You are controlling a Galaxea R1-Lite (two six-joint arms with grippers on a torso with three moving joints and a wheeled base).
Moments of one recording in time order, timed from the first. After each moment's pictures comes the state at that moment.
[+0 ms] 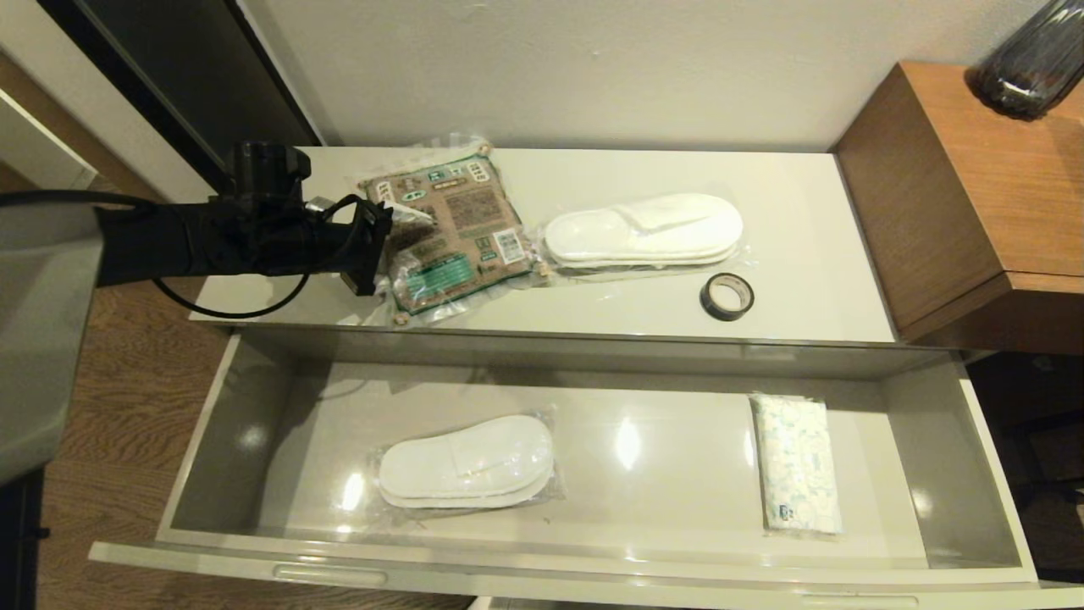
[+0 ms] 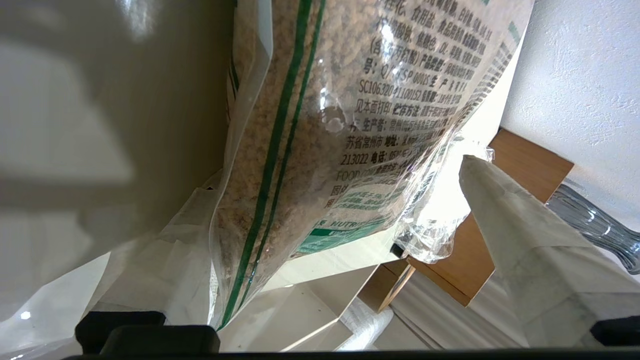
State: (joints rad) left arm -0.03 2.29 -1.90 0.13 -0.55 -1.00; right arm -0.01 0.00 0.00 0.00 0.00 -0.01
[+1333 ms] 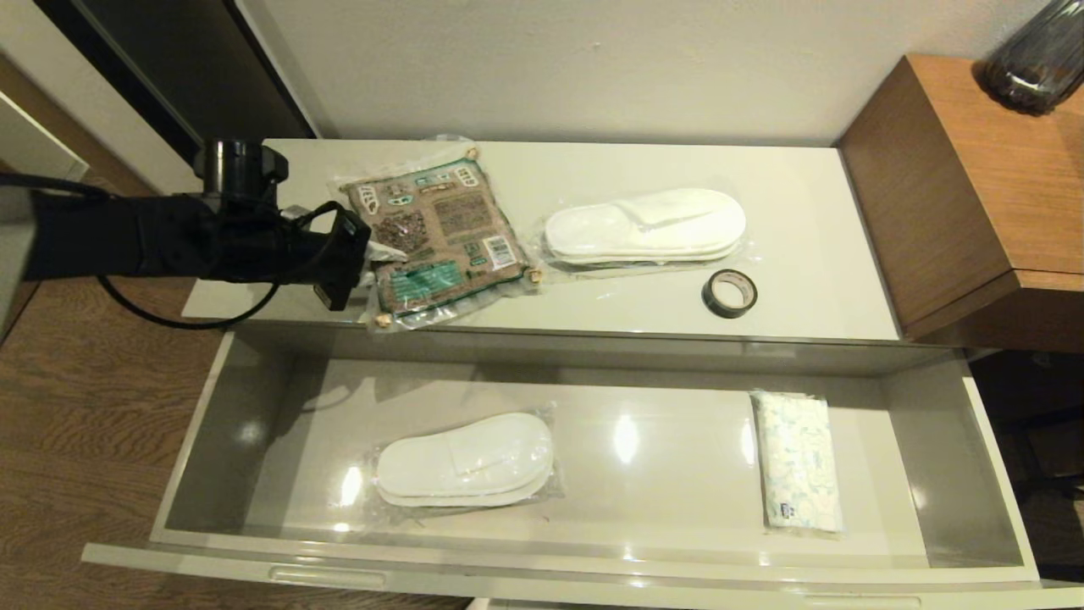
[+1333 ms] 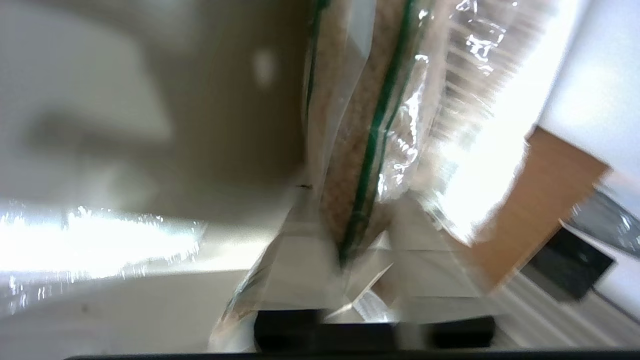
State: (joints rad) left arm -0.03 2.02 -1.70 0.15 -0.58 -0.98; right arm -0.01 0.00 0.00 0.00 0.00 -0.02
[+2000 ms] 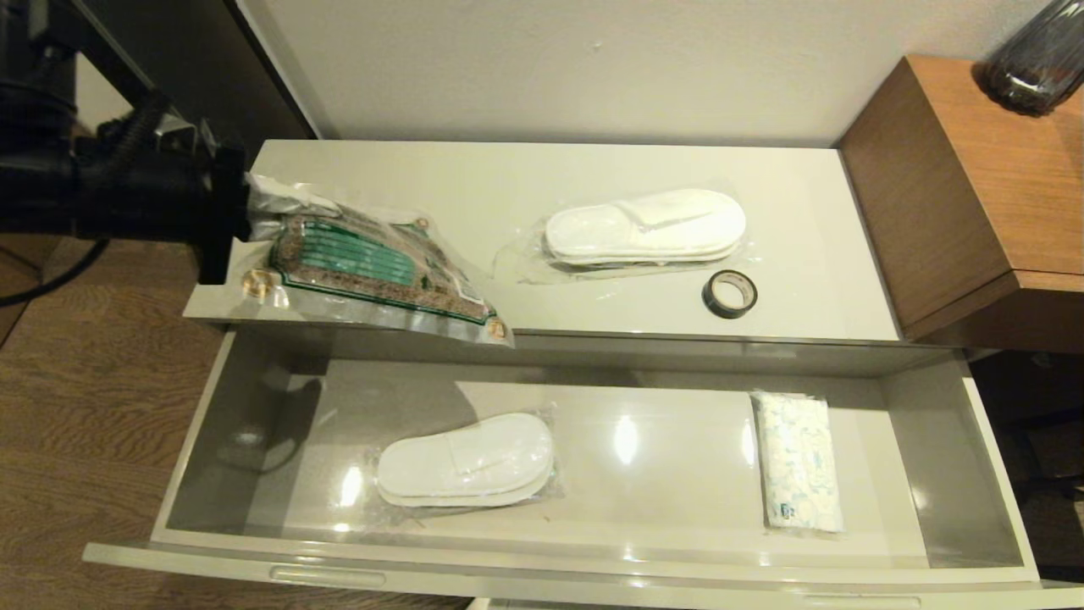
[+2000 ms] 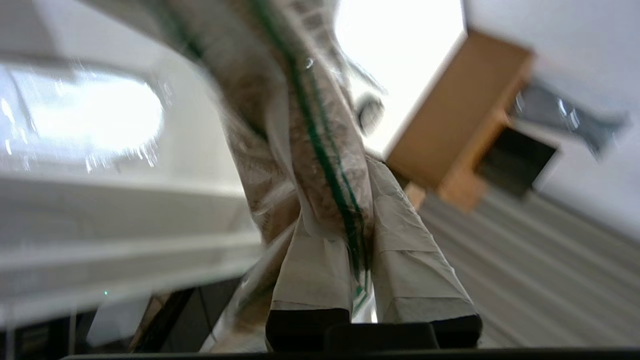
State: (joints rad) left arm -0.04 1.56 -1.58 0.44 -0.66 -0.91; right arm -0.01 0.00 0.00 0.00 0.00 -0.01
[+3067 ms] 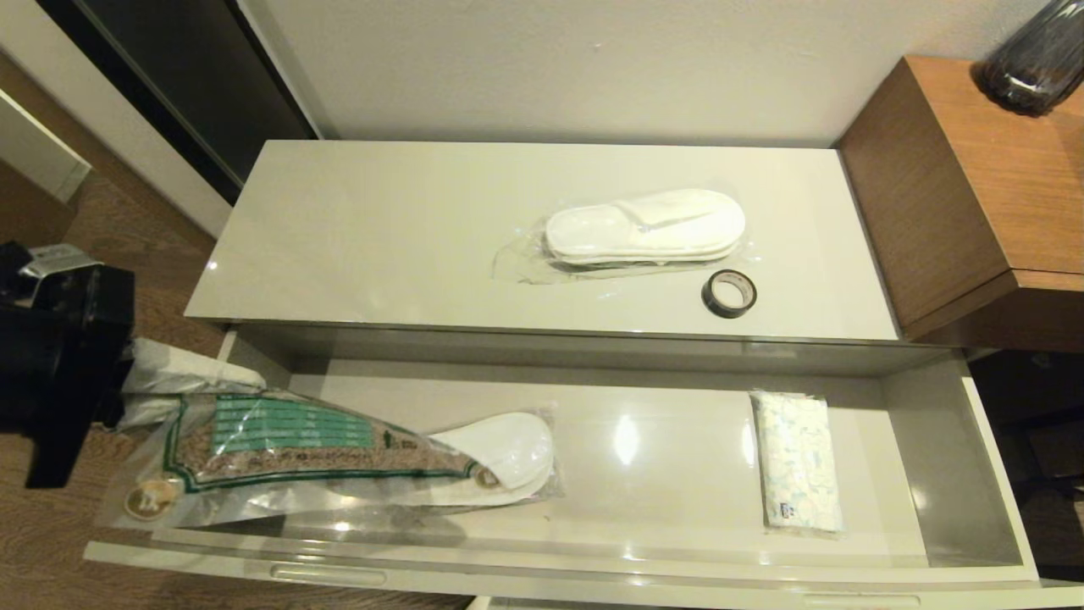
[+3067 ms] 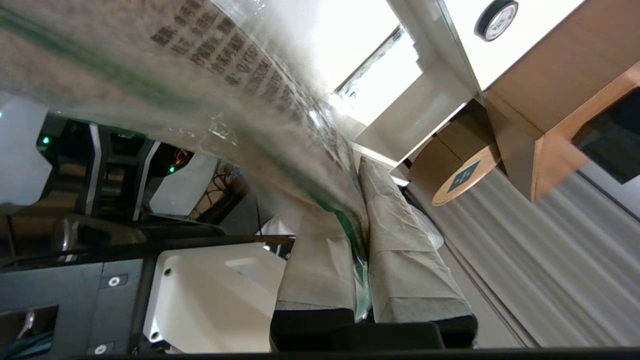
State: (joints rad) left arm -0.07 1.26 -1.27 0.76 -0.56 -0.84; right arm -0.01 0.00 0.00 0.00 0.00 -0.01
